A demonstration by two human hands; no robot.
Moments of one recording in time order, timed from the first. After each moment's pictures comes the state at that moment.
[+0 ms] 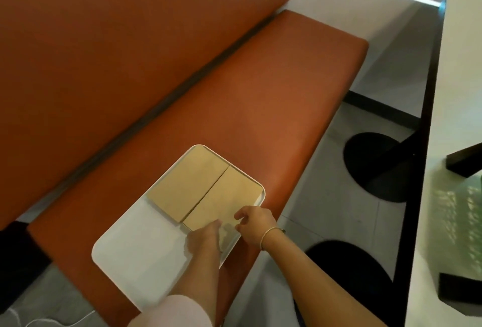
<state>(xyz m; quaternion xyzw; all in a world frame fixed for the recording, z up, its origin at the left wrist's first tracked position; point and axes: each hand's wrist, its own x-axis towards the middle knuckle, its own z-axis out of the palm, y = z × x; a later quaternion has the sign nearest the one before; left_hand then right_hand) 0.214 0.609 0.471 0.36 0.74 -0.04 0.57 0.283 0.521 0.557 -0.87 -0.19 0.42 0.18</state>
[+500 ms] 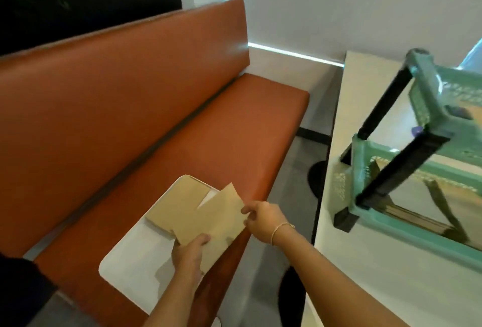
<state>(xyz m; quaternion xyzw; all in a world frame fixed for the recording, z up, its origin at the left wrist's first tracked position) 0.135 0.562 0.592 0.43 0.57 0.12 0.69 0.230 0.442 0.691 -0.91 -0.20 0.28 0.22</state>
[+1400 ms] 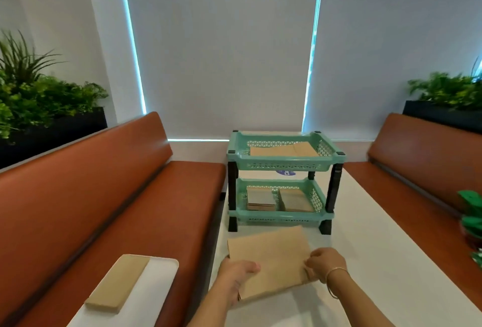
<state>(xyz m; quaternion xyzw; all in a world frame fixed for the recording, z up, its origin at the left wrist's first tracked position) 0.056 0.320 0.754 0.62 0.22 -0.11 0.74 0.067 0.124 0.787 -0.93 0.18 0.09 0.31</state>
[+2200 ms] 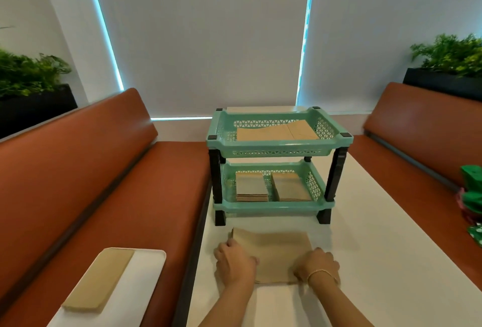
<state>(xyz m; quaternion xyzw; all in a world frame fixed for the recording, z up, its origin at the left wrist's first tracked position) 0.123 0.277 0.720 0.94 0.22 -0.01 0.27 0.119 0.130 0.730 -0.91 0.30 0.13 0.26</state>
